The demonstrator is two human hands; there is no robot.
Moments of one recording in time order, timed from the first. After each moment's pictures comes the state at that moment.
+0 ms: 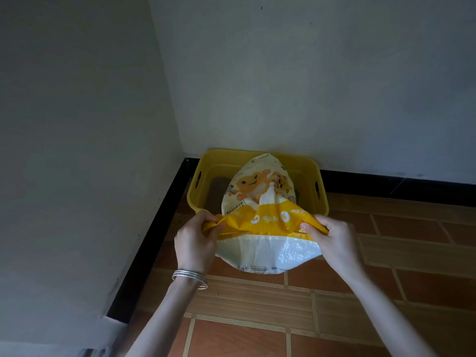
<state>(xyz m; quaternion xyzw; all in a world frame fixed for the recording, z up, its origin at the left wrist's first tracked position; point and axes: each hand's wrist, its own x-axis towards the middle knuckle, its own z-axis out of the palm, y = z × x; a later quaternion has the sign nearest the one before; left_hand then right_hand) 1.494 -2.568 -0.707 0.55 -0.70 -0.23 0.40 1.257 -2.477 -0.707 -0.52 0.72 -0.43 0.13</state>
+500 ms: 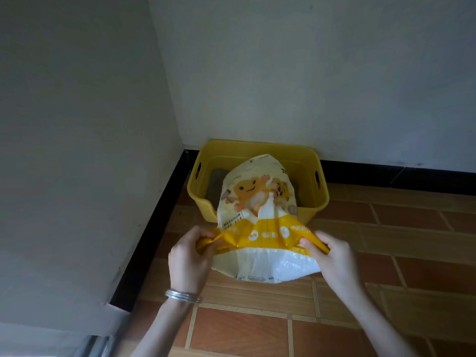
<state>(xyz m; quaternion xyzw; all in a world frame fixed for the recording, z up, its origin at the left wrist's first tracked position) 1.524 -2.535 -0.739 0.51 -0.72 -0.23 0.42 1.282 -2.433 -0.738 -0.51 0.72 -0.45 0.13</state>
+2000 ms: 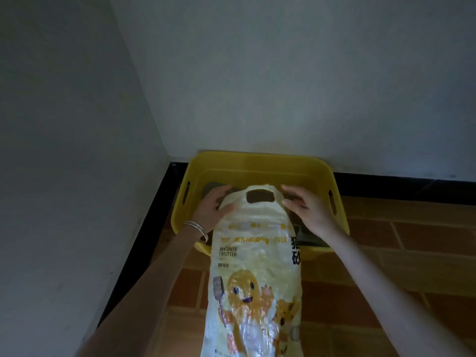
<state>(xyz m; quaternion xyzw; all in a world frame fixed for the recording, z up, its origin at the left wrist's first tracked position) 1.415 -2.757 -0.801 0.41 -0.72 -0.51 0.24 1.197 -2.636 -0.759 -0.55 0.69 -0.37 0.28</state>
